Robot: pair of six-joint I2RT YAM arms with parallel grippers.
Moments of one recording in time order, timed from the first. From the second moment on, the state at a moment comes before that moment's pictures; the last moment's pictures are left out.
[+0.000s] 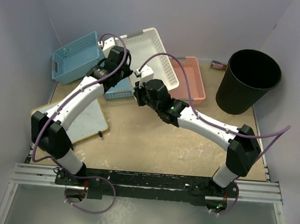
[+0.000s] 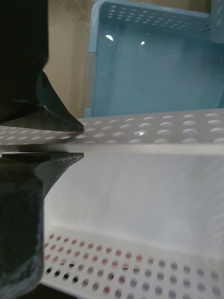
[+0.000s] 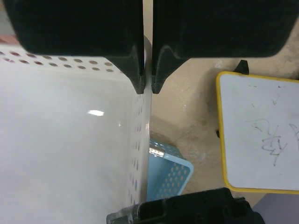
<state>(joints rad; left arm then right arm) -0.47 1.60 1.55 -0.54 -0.43 -0.82 0.91 1.65 1.34 -0.04 0.23 0.17</state>
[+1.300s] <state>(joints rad) -0.30 1.42 1.55 -0.31 -0.05 -0.56 0.55 1.36 1.23 -0.27 -0.61 0.59</state>
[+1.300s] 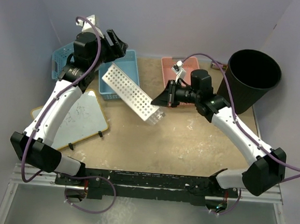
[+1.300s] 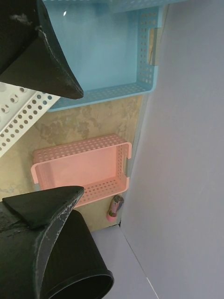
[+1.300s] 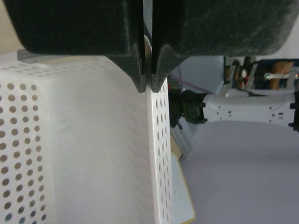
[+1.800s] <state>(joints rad) -0.30 1.43 1.55 -0.28 -0.03 -0.57 0.46 1.23 1.15 -0.54 -0.88 0.52</state>
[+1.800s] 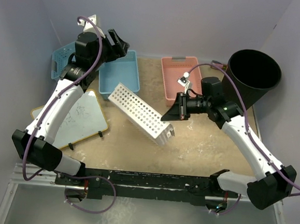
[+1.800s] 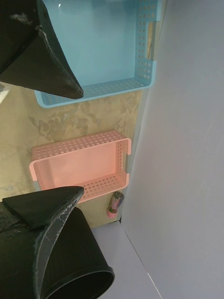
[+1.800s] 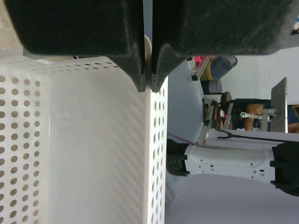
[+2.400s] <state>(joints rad) -0.30 1.48 1.54 -0.25 -0.01 -0.58 0.28 1.27 0.97 -0.63 -1.09 0.56</state>
